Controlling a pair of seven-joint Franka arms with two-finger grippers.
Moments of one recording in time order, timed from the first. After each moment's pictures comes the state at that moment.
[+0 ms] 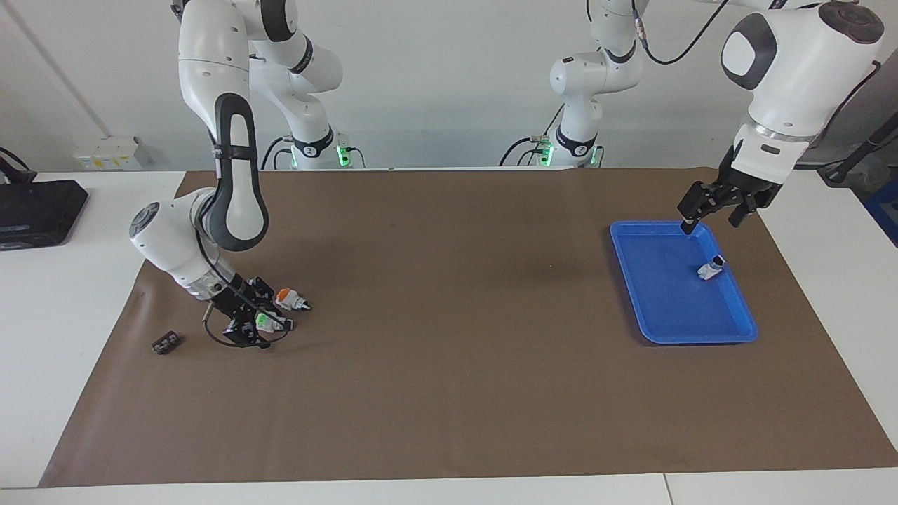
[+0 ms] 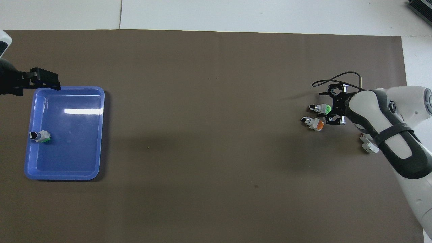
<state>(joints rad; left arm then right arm) 0.10 0.07 -0.14 -1.58 0.01 1.75 -0.13 0.06 0.39 -0.17 -1.99 0.71 2.40 0.99</state>
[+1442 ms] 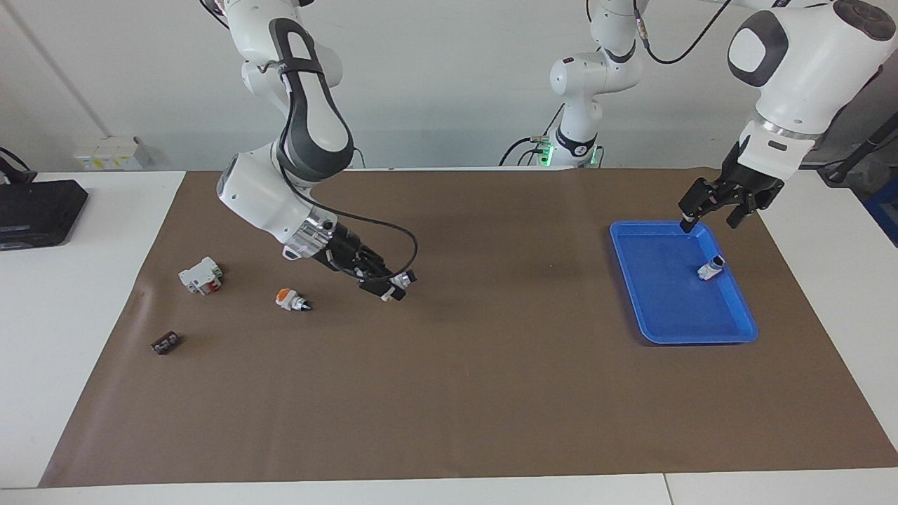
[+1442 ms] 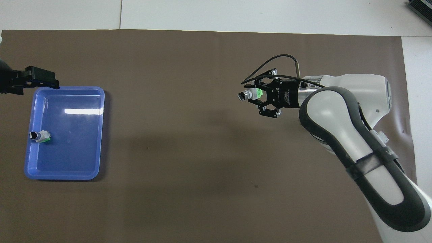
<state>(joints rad) 0.12 0.07 -0.14 -1.58 -0.06 1.76 -0.09 0.23 0.23 0.06 -1.89 1.07 2.33 0.78</state>
